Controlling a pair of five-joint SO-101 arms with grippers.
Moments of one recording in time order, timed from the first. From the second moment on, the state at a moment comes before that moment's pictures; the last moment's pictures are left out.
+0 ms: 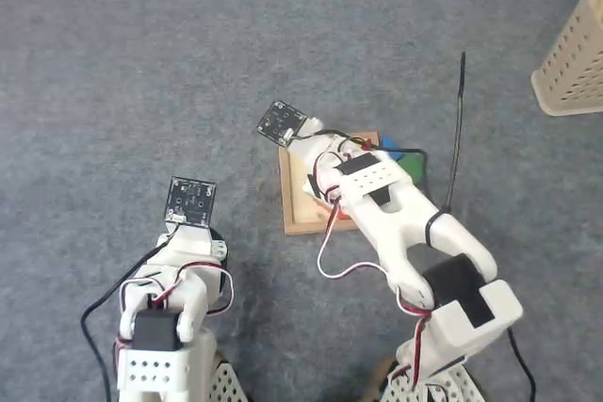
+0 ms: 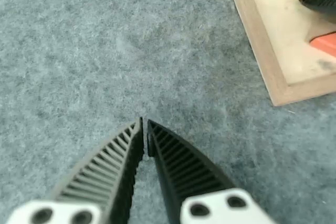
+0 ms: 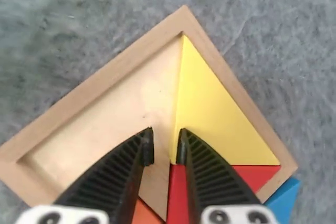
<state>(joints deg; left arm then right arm) -3.7 -102.7 96.9 68.5 -1.3 -29.4 7.4 31.4 31.0 32.4</state>
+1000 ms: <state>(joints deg) -3.7 -102.7 96.9 68.5 -1.3 -26.1 -1.3 38.2 33.7 30.2</state>
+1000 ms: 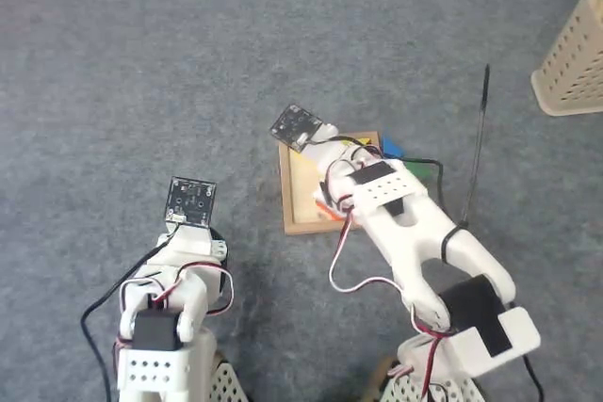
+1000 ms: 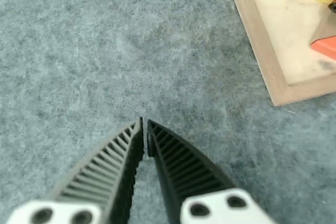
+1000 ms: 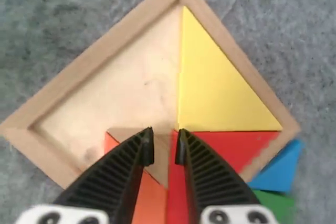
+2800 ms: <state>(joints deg) -3.7 -102.7 96.9 68.5 -1.3 -3.5 25.8 3.4 59.4 32.8</state>
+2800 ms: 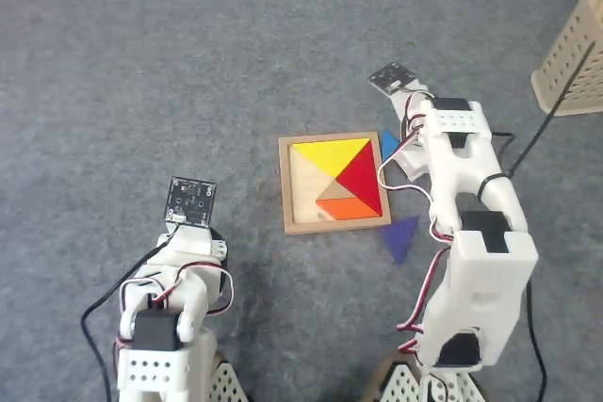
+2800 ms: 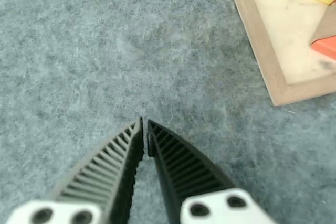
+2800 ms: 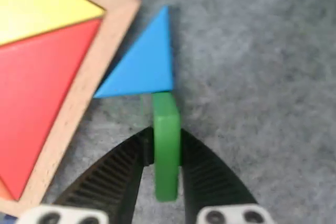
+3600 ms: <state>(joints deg) -3.7 -102.7 96.9 68.5 -1.3 -34.6 10.1 15.4 57.5 21.2</state>
